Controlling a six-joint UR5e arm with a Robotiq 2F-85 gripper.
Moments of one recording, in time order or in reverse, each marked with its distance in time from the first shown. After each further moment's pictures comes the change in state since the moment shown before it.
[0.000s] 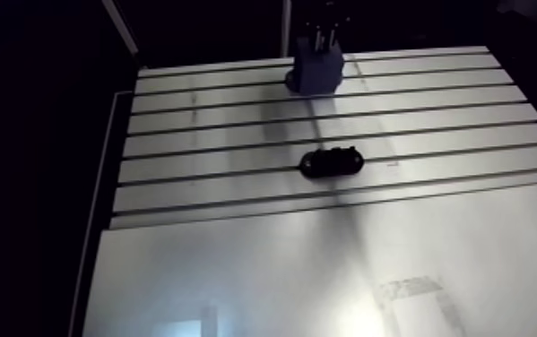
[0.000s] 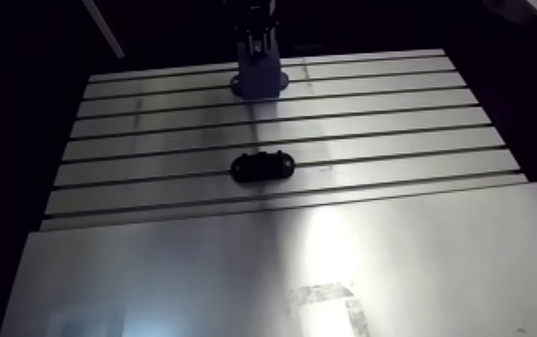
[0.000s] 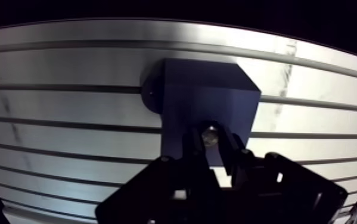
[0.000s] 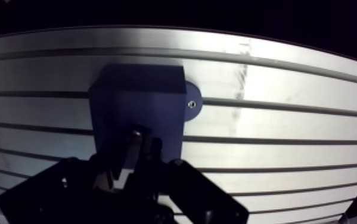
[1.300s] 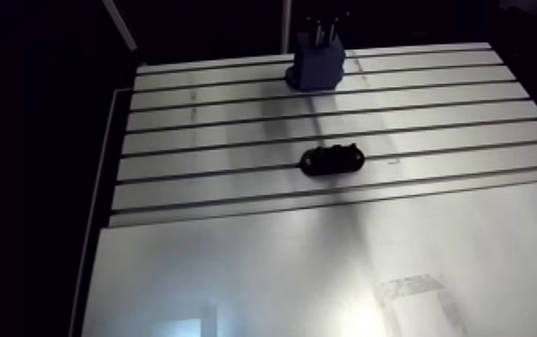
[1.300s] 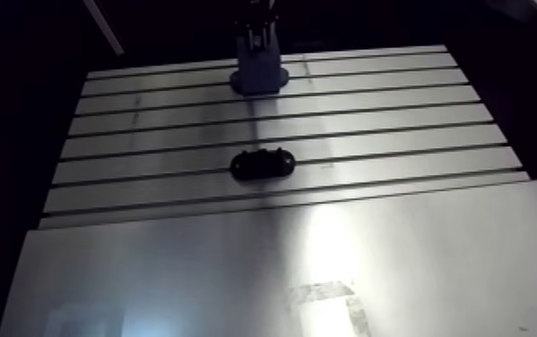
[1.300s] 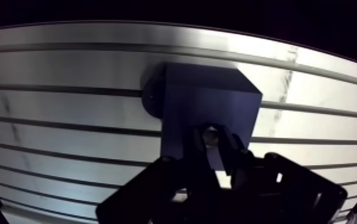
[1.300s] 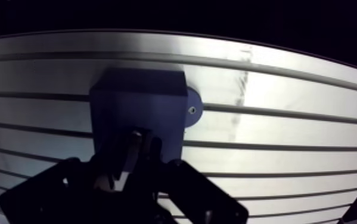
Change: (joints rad) arm 0.000 0.012 -0.015 0.002 0.003 -0.021
